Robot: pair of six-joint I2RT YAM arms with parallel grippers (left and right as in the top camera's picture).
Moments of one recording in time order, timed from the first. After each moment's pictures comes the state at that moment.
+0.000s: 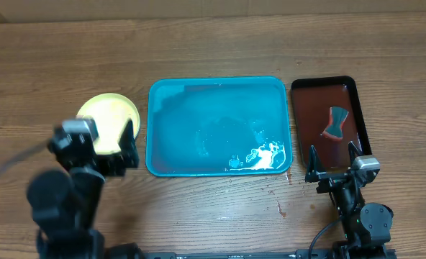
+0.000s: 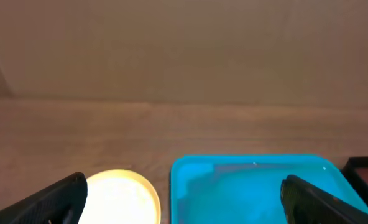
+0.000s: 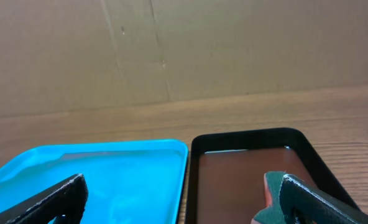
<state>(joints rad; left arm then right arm) 0.16 0.53 0.75 -0.44 0.23 -0.03 0.09 0.03 0.02 -0.03 -0.07 0.16</state>
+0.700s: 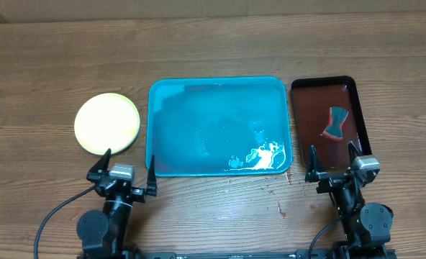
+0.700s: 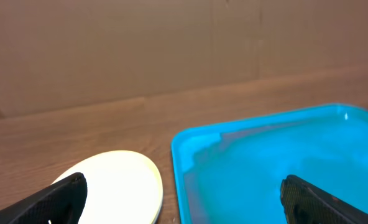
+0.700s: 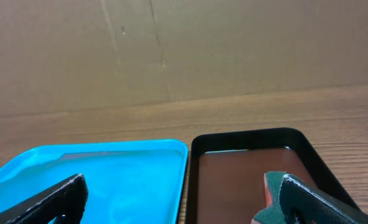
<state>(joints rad) 0.12 0.02 0.11 -0.20 0.25 0.14 0.09 0.03 0.02 -0.03 -0.07 0.16</state>
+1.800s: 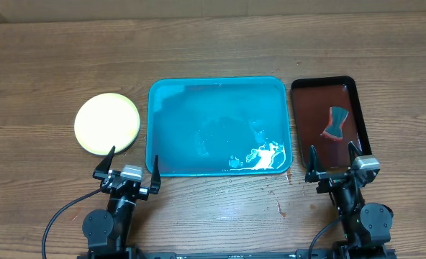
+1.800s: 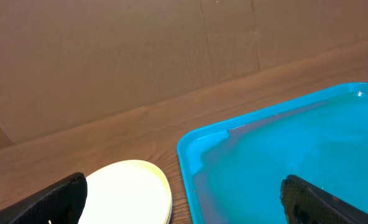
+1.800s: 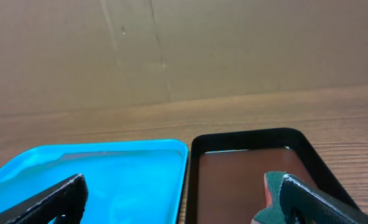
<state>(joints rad) 0.10 0.01 0.01 -0.05 0.25 0.25 0.09 0.03 0.02 -0.03 -0.07 0.16</state>
